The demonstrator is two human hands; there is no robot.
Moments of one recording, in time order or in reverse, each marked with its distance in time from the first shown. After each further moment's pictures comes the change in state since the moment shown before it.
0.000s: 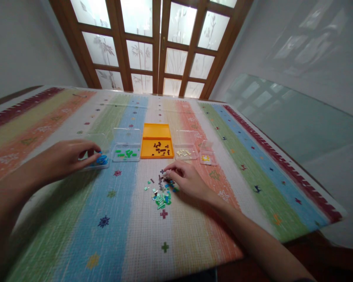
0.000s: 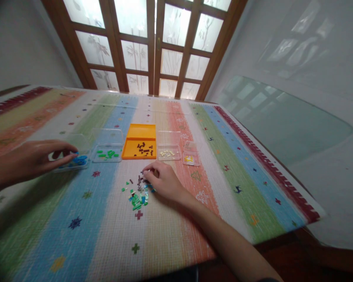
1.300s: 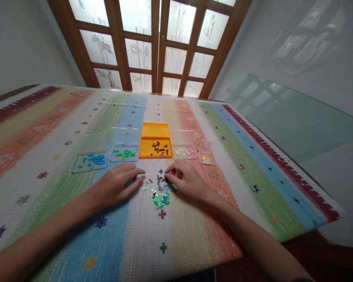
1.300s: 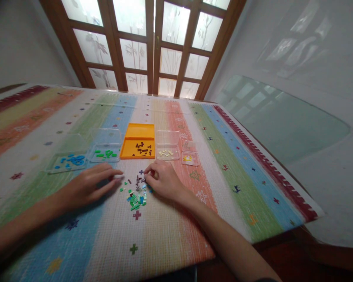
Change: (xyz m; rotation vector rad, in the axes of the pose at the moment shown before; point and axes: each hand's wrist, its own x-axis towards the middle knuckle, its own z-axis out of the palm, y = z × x) left_hand 0.006 0.108 0.065 -0.291 0.092 0.254; right_hand -0.001 0.002 -0.007 -0.247 -0.036 -0.080
